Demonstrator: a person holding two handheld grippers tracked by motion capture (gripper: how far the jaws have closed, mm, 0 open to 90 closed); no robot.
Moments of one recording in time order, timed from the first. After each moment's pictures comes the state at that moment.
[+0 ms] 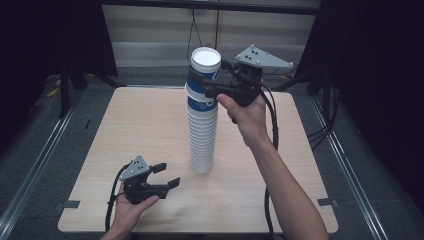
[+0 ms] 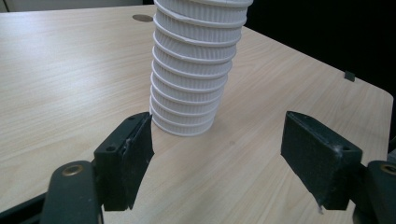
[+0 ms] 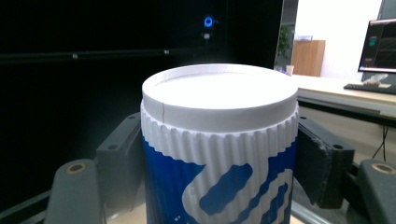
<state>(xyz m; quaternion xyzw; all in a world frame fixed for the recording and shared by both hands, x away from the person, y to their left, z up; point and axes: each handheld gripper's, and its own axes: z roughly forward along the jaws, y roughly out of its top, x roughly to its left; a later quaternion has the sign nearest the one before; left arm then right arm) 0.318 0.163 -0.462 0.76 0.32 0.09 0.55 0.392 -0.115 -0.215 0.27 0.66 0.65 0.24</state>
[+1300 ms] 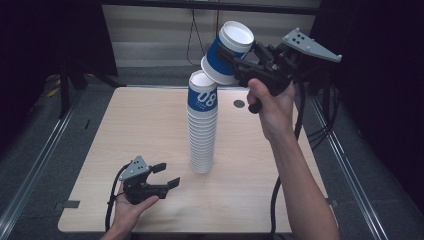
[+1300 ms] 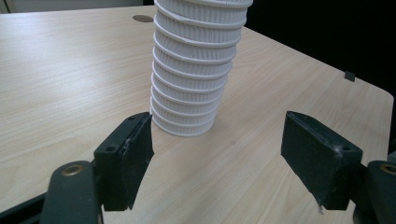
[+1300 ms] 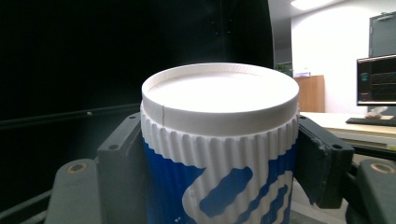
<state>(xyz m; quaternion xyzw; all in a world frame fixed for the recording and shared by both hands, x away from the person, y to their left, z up) 0.318 0.164 -0.462 0.76 0.32 0.09 0.55 0.375 -0.161 -0.176 0.27 0.59 0.72 0.24</state>
